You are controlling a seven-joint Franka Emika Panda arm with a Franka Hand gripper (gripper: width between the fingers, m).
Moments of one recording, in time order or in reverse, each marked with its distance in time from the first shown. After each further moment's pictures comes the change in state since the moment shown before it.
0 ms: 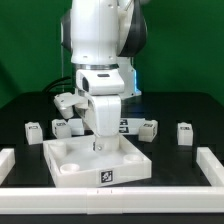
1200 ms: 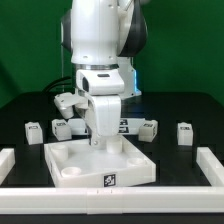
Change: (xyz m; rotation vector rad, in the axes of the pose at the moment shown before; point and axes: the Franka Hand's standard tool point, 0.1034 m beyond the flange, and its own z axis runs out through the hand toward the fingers) arm 0.001 -0.001 0.001 -0.001 0.002 0.029
